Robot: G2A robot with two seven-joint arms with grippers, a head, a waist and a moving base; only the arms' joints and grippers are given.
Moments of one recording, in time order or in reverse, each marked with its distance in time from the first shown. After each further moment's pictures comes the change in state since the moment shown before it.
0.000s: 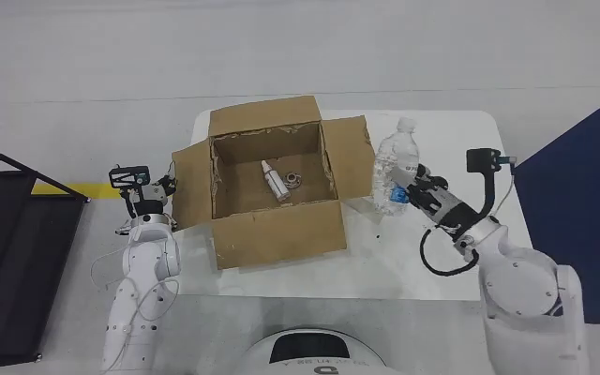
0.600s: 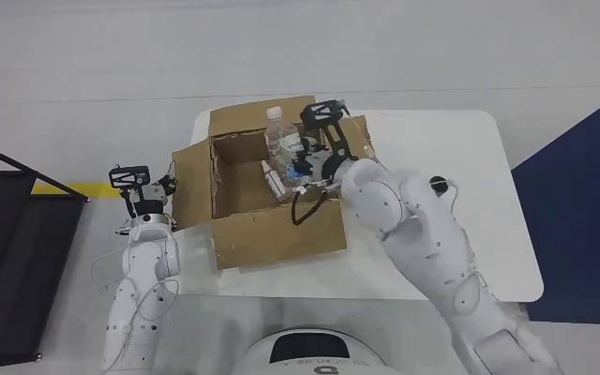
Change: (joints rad) left arm 0.000 0.000 0.000 0.000 0.000 0.000 0.000; right arm 0.699 -0.071 -0.721 0.476 -0.338 0.251 0.131
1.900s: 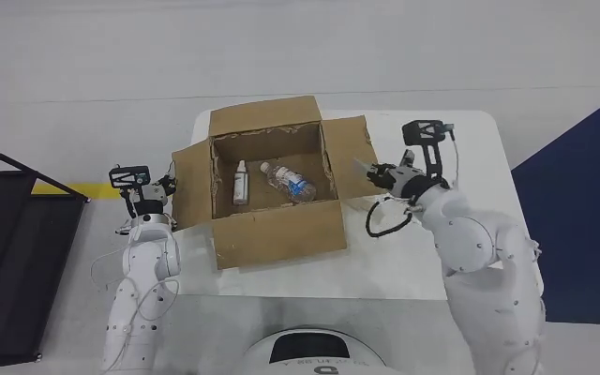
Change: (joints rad) left arm 0.000 0.000 0.000 0.000 0.000 0.000 0.000; right arm -0.516 0.042 0.607 -0.348 0.044 -0.148 0.000
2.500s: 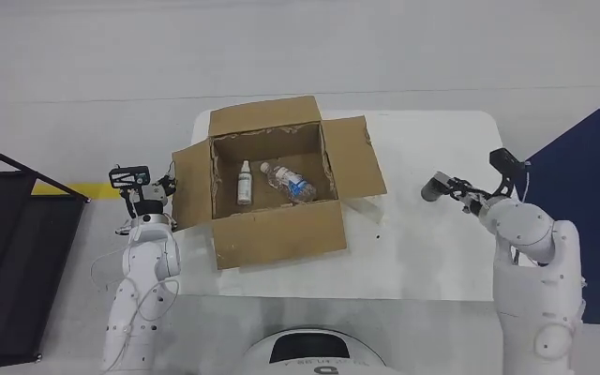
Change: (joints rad) left arm 0.000 0.000 0.000 0.000 0.000 0.000 0.000; right arm 0.084 0.039 0.274 0.453 0.064 0.159 0.102
